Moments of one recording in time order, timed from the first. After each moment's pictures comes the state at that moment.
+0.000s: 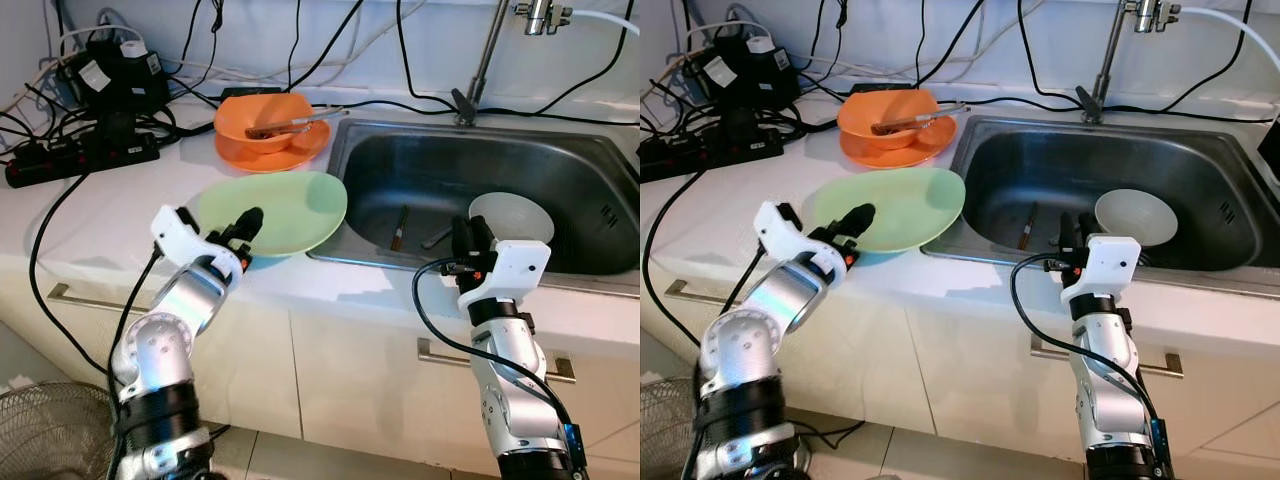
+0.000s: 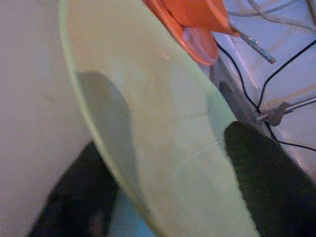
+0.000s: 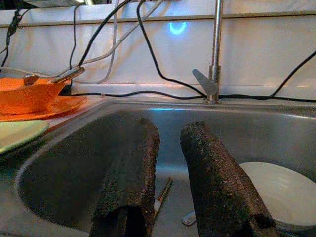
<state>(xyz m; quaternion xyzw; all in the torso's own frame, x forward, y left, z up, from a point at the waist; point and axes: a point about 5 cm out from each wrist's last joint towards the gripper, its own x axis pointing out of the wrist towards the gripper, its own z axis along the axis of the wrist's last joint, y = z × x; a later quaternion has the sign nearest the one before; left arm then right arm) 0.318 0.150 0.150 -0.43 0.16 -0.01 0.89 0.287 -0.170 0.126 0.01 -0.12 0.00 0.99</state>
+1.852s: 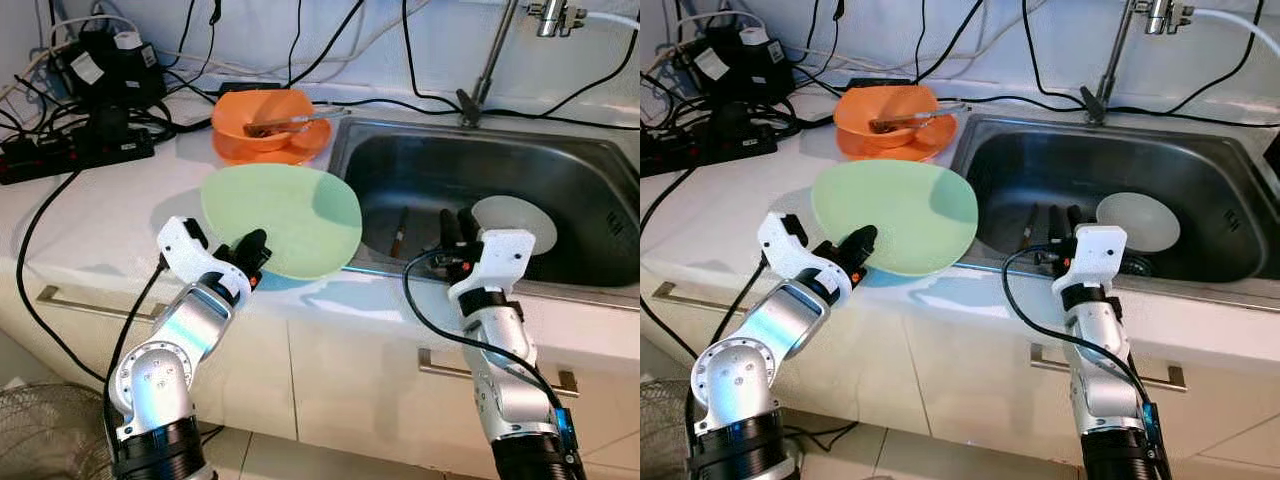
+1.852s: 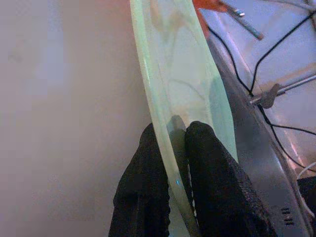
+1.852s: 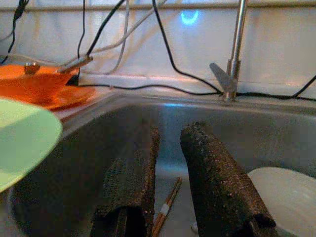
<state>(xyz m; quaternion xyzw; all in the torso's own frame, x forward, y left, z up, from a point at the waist) 0.288 0.134 0.160 -0.40 0.15 -0.05 0.90 0.299 -0.162 0.125 0.00 -0.11 0.02 0.99</state>
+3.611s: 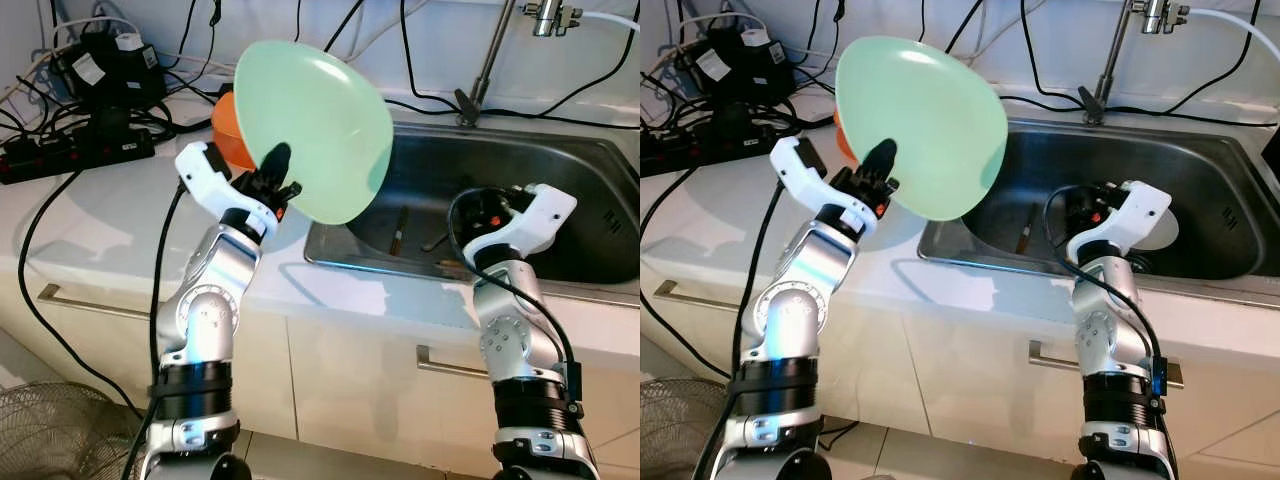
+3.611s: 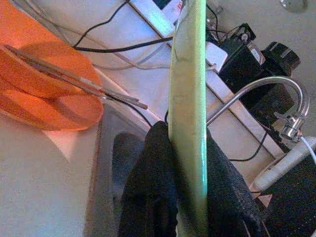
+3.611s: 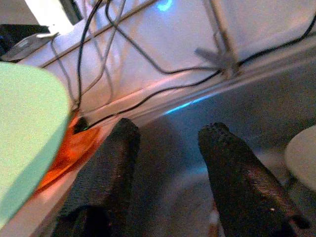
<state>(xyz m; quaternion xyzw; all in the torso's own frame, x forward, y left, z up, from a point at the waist) 0.335 0.105 0.209 -0.38 -0.04 -0.17 0.91 0.336 -0.176 0.155 0.25 -0.07 0.02 0.97</state>
